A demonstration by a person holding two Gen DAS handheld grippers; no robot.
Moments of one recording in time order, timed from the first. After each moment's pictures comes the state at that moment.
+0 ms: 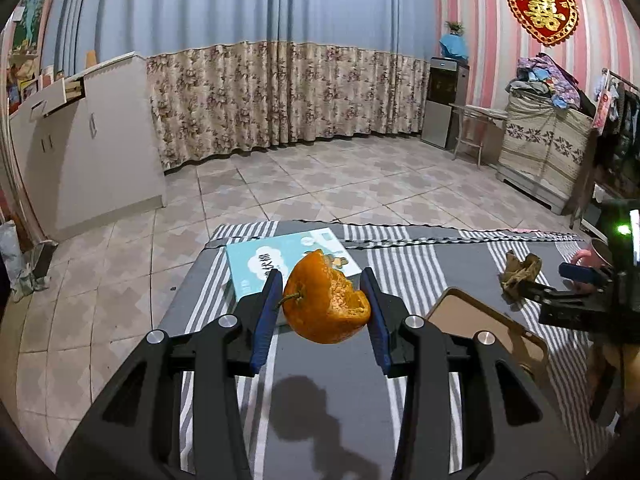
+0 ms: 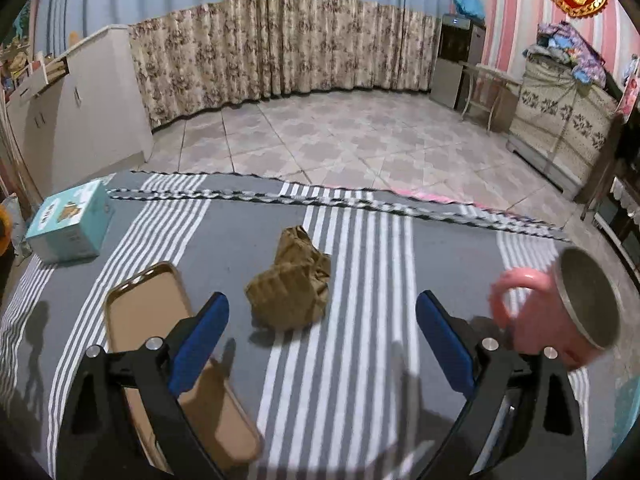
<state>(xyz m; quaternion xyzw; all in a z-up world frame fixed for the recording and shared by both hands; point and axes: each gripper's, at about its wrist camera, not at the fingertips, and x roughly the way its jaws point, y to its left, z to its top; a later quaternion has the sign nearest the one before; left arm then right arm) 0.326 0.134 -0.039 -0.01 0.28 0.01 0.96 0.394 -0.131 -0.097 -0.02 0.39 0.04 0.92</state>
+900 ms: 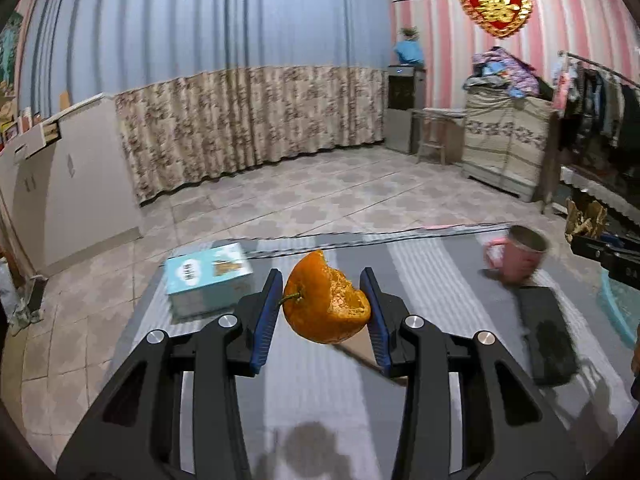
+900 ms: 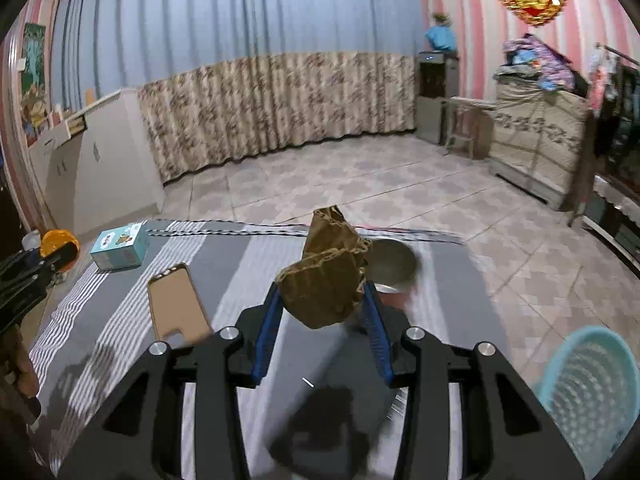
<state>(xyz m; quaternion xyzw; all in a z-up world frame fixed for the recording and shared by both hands) 0.250 0.026 0.008 0.03 0.25 -0.05 0.97 0.242 -0.270 -0.005 0.03 0.29 0.04 0.96</state>
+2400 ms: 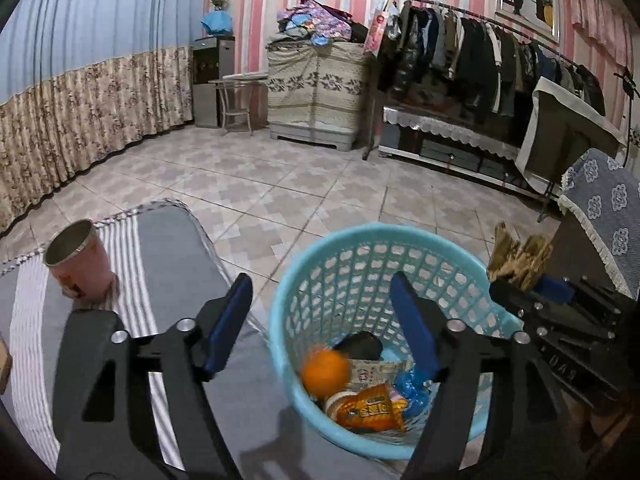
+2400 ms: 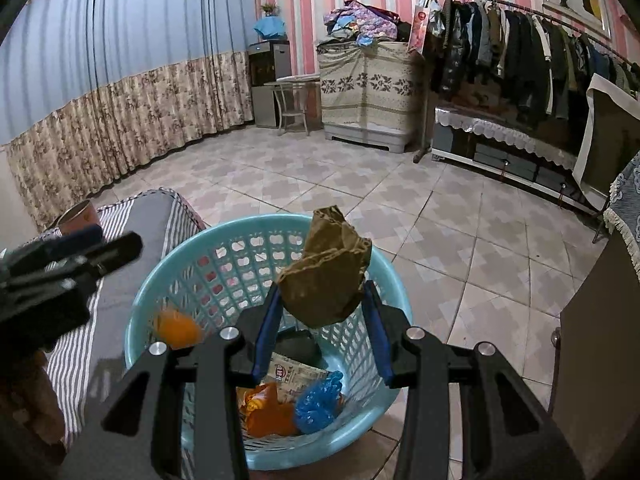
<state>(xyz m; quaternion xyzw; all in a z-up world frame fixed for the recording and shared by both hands) 0.189 -0.397 -0.049 0.07 0.29 -0.33 0.90 0.105 -0.572 -0.066 0.09 0.30 -0.20 0.93</state>
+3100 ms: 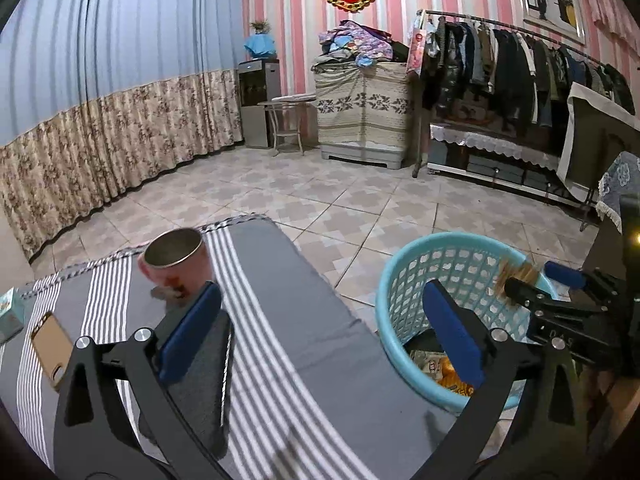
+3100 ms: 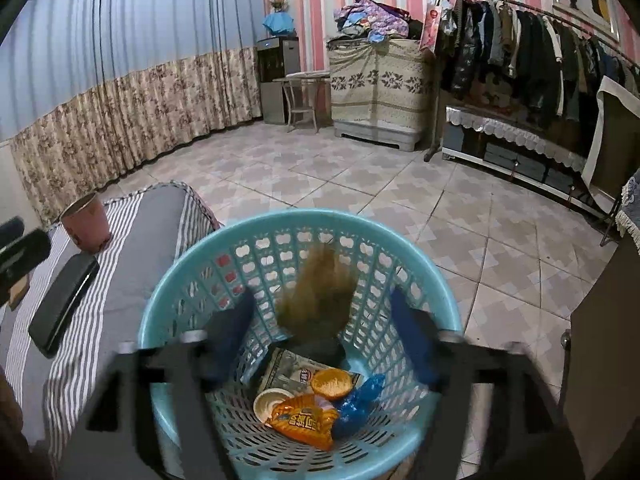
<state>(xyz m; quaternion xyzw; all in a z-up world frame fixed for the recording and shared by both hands) 0.185 -0.327 -0.028 0.09 0.25 -0.25 0.93 0.120 -0.547 -0.077 0.09 0.30 -0.19 0.93</state>
